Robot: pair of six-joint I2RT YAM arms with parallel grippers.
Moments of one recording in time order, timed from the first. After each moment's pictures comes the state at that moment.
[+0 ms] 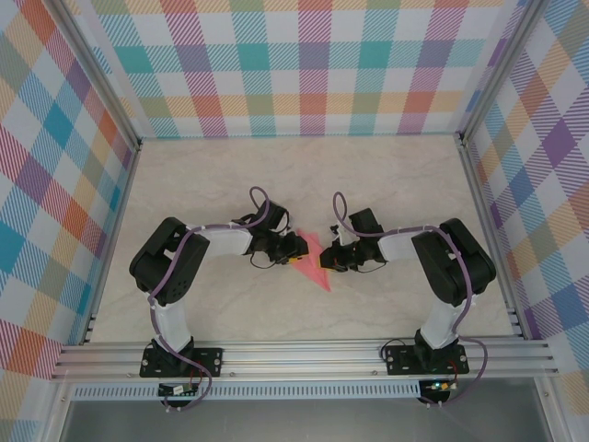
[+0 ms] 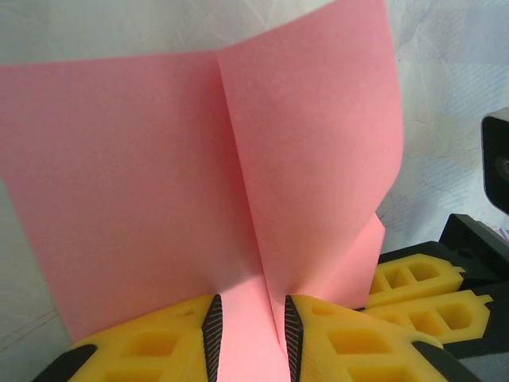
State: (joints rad) left arm -0.61 1.86 0.98 -0.12 0.50 -0.87; right arm 0.46 1.78 0.73 -0.01 -0.76 0.55
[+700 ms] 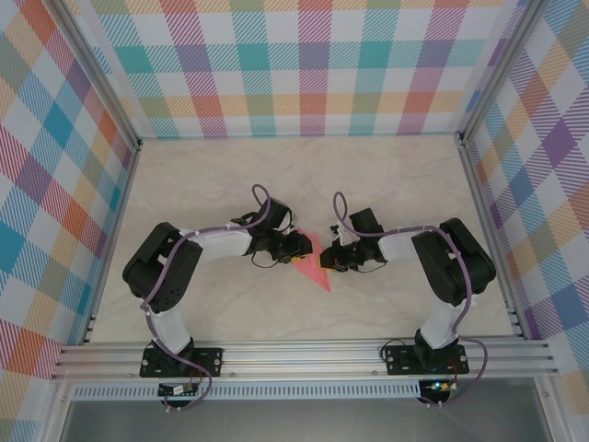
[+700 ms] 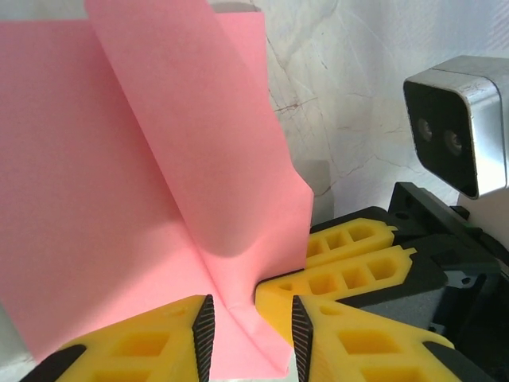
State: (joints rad) left arm -0.64 1.80 1.00 -0.16 0.49 -0.87; right arm 0.46 1.78 0.73 -0.01 -0.76 0.55
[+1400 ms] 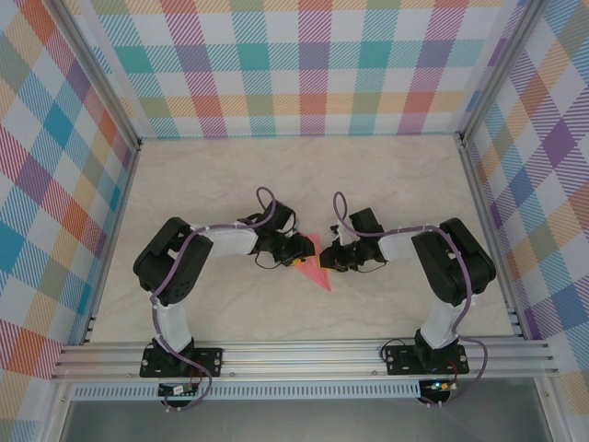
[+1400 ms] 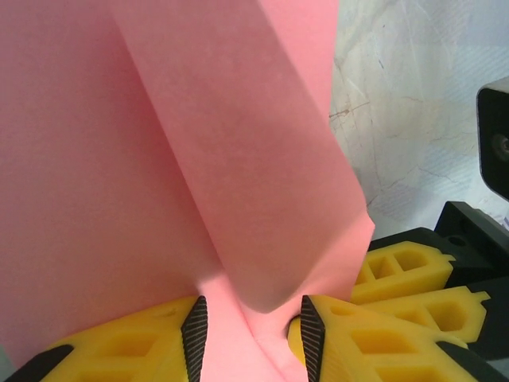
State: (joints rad) left arm -0.65 1.88 1.03 -0.17 0.49 -0.88; right arm 0.46 1.78 0.73 -0.01 -0.77 0.55
